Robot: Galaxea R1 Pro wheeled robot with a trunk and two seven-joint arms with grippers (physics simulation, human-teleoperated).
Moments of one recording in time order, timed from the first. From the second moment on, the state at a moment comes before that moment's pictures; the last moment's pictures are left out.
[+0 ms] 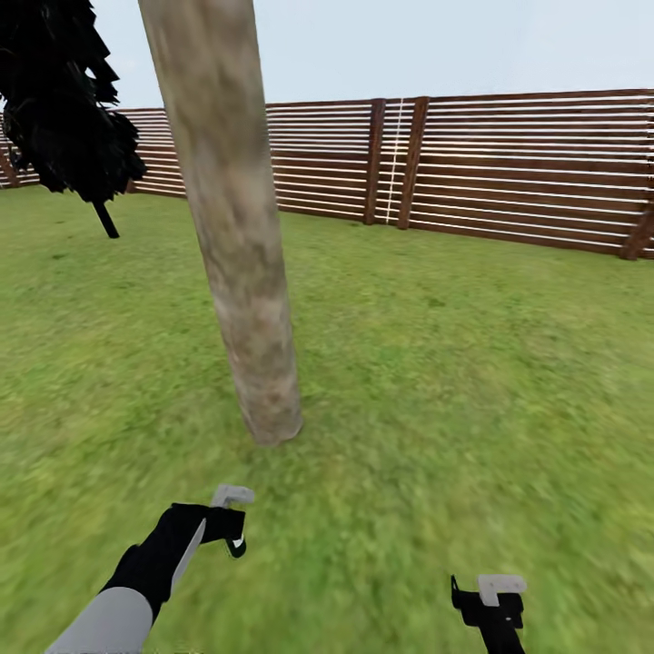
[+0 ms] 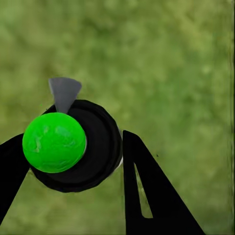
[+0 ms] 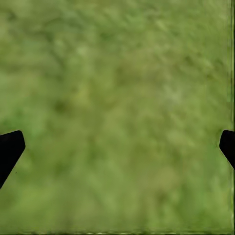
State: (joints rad) left arm -0.58 0.02 0.02 -0.69 -0.13 0.57 -0.25; right arm -0.49 -0.08 0.40 -0.04 -0.29 -0.55 -0.23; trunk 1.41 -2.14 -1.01
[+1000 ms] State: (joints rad) left arm -0.83 0.08 0.01 -0.83 -0.12 0.85 -0.27; right arm -0.49 -0.08 0.40 -0.04 -0.29 -0.54 -0.23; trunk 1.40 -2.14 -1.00
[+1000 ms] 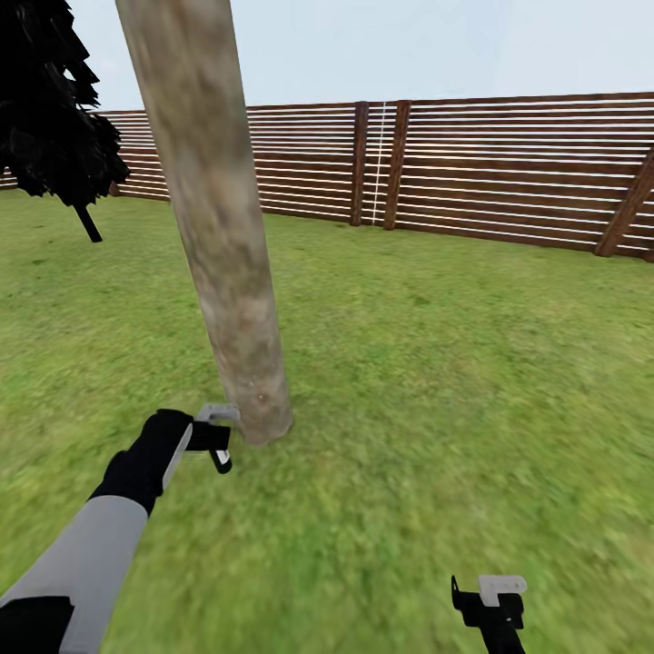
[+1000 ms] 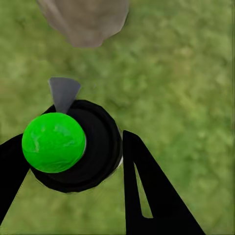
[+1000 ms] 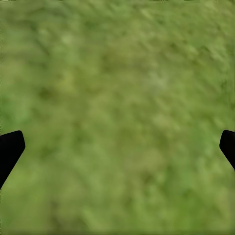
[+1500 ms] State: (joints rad) left arm -0.85 0.08 0.01 -0.87 -0.12 0.91 -0.27; right arm -0.49 -0.08 0.40 -0.04 -0.29 -0.54 -0.23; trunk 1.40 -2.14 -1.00
